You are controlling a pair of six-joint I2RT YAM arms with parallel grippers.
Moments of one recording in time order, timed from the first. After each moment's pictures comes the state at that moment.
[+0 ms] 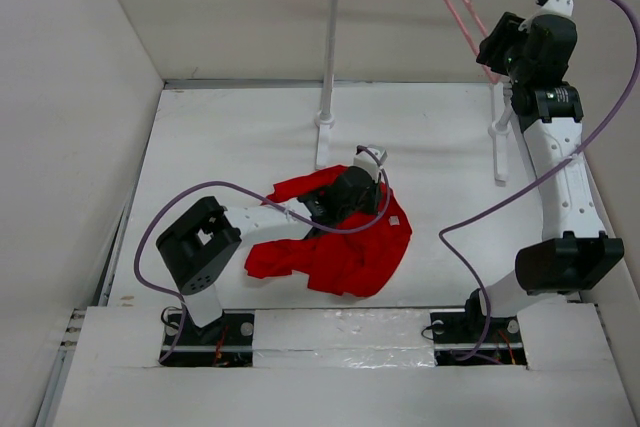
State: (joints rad) left arm -1.00 1.71 1.04 0.21 -0.20 -0.45; right arm -0.02 1.52 1.78 -0.40 0.10 0.26
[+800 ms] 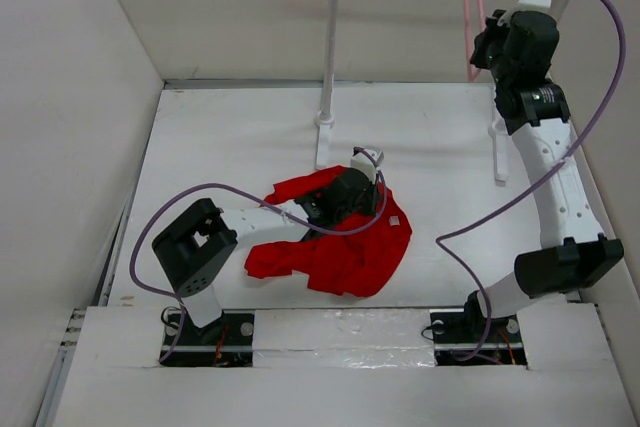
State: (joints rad) left arm -1.00 1.69 1.01 0.22 -0.20 -0.46; right arm 0.12 1.54 1.84 -0.40 0.23 0.14
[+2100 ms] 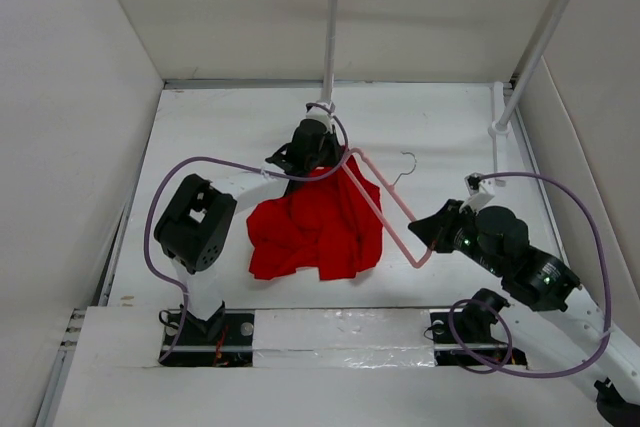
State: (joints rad) left arm -0.65 1.80 1.14 0.22 -0.07 -0.46; right arm 0.73 0.48 0.71 -0.62 0.13 0.78
